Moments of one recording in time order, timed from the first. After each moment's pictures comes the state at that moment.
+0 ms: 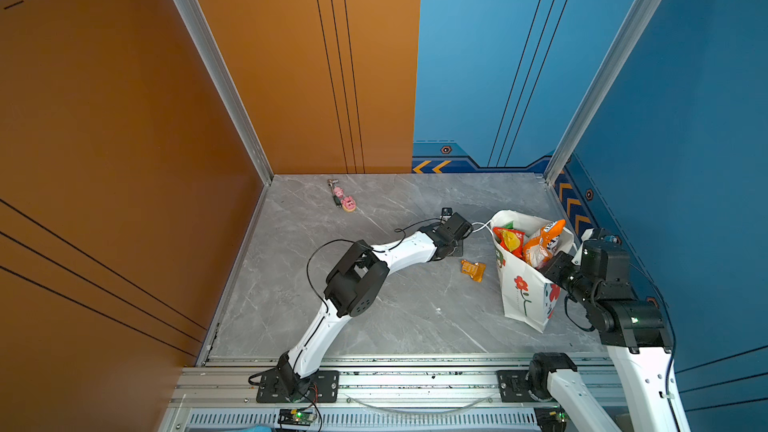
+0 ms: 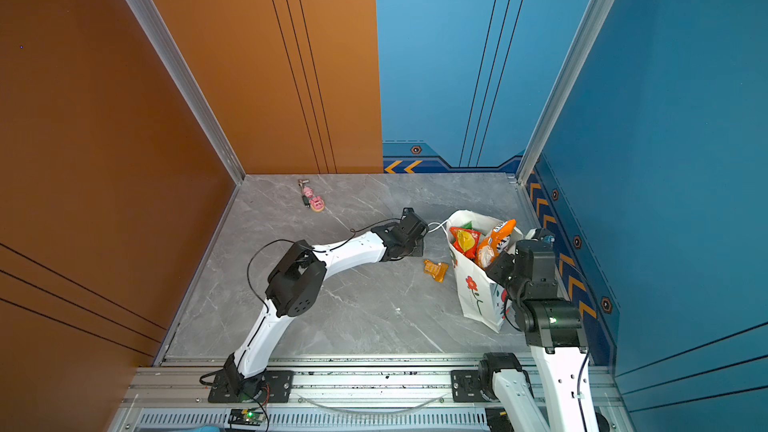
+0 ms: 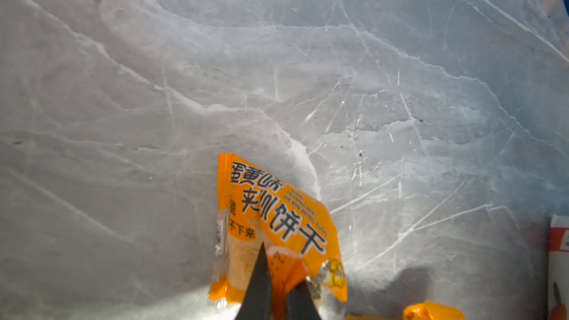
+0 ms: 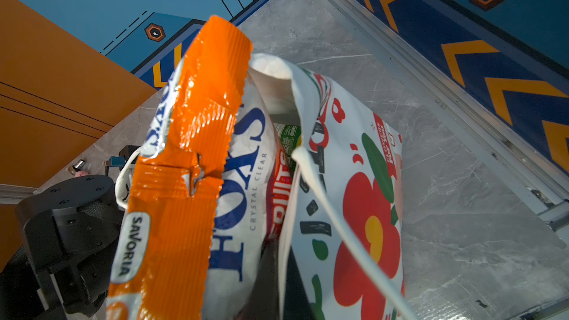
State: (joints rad) left arm -0.87 2.30 1.80 -0.41 -0.20 -0.70; right arm 0.01 0.68 1.00 -0.98 0.10 0.58
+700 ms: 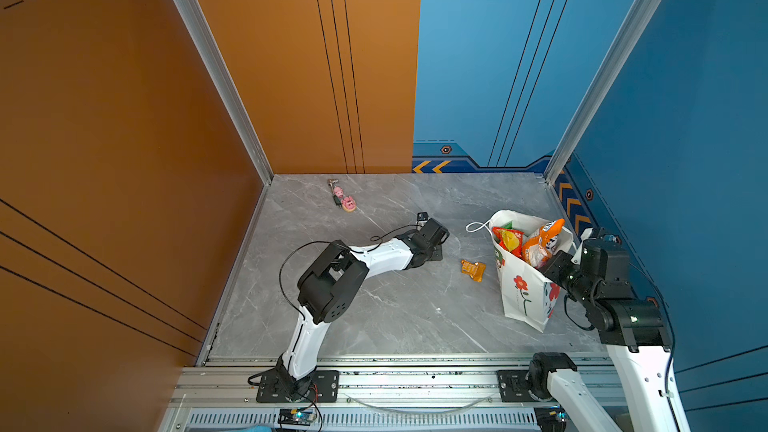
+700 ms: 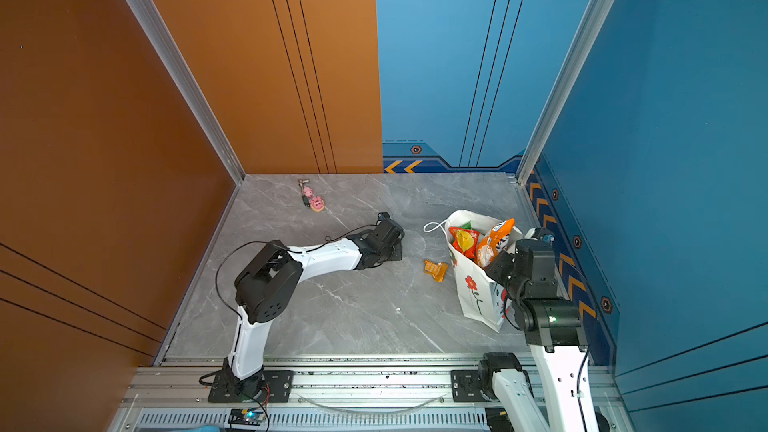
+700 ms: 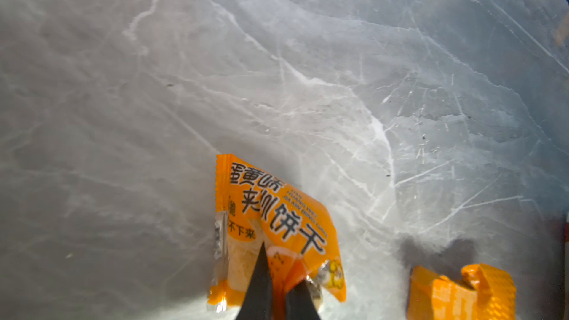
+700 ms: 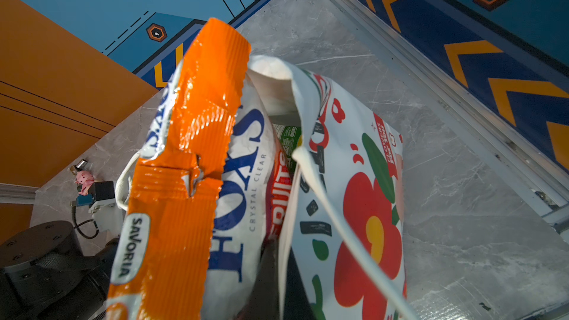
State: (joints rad) left arm -0.80 2.06 1.39 -0.21 -0.20 -0.75; right arm 0.01 0.68 1.00 -0.98 0.09 0.58
